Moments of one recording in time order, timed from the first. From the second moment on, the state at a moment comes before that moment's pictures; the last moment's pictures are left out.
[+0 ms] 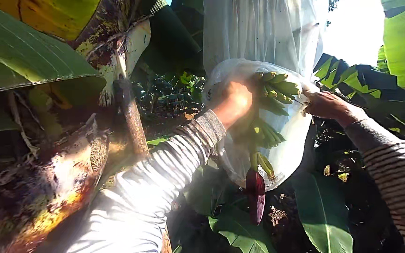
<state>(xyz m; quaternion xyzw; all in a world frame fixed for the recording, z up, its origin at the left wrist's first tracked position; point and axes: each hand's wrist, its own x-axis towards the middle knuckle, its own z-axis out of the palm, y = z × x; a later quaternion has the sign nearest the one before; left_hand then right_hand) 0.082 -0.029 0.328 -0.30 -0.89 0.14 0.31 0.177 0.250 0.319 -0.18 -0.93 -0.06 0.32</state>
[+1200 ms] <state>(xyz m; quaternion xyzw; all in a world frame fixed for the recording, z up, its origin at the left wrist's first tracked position) 0.030 -0.182 0.347 -0.28 -0.84 -0.17 0.44 0.086 0.028 0.422 0.03 -0.84 -0.29 0.45</state>
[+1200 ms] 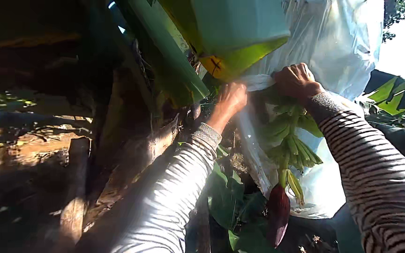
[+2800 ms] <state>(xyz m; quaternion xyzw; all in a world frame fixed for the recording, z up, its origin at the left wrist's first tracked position) 0.131 -0.365 -0.093 -0.08 -0.95 -0.26 -0.13 0.057 -0.215 0.043 0.27 -0.71 0.58 0.30</state>
